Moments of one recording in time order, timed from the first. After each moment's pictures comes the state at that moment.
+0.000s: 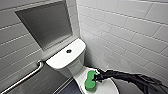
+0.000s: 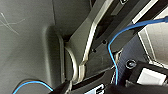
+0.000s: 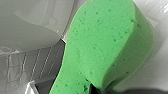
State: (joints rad) left arm 1.48 2.76 -2.08 0.38 0.03 -0.13; right arm -0.43 2.96 -2.25 0.18 -0.51 0.38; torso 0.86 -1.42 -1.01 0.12
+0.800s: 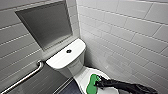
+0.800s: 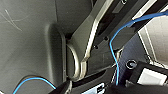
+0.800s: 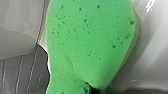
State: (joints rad) left arm 1.50 2.75 -2.08 0.38 0.01 -0.13; right arm -0.57 3.00 -2.40 0.13 -0.33 0.39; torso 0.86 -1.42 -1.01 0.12
